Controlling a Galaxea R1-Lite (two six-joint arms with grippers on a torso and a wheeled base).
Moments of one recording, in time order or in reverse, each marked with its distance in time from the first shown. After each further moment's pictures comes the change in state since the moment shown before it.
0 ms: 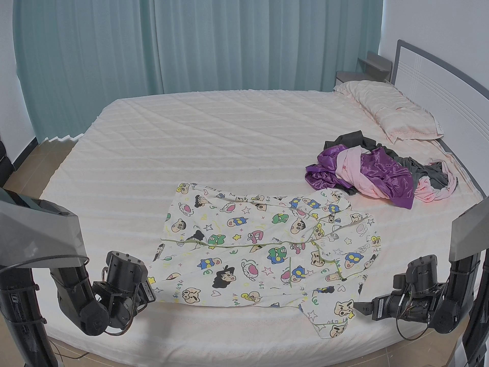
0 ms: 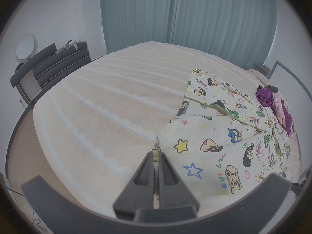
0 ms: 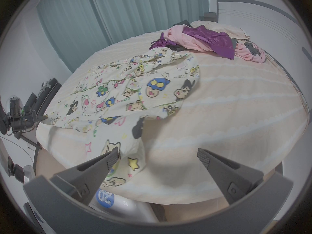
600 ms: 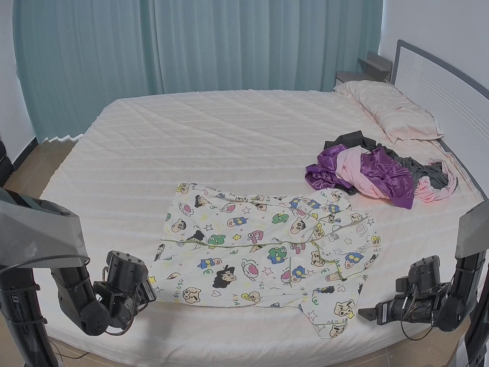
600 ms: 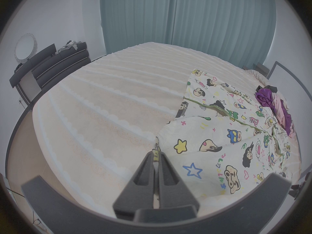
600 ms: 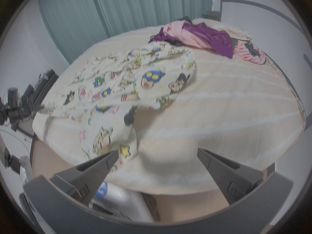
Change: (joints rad) left arm -0.002 0.005 -0.003 -0.013 0.000 0.006; right arm -0.032 -0.039 0.000 0.098 0.001 -0.074
